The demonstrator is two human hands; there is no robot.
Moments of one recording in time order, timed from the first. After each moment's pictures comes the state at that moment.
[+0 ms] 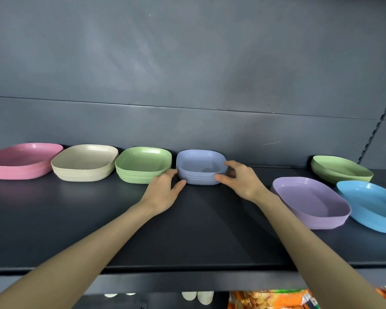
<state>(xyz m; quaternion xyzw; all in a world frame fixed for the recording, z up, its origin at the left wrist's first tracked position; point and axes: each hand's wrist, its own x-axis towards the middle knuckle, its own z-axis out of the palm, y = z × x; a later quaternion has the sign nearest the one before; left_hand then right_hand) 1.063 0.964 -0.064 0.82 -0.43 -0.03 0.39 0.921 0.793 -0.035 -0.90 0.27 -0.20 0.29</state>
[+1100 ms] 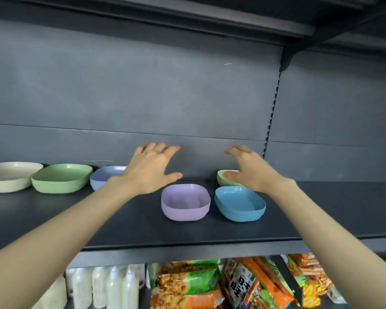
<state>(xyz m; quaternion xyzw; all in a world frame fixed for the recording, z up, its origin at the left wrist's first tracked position) 0.826 0.883 0.066 0.79 -0.54 0.23 0.14 0.646 0.715 0.082 -0.94 0.25 -0.22 0.00</state>
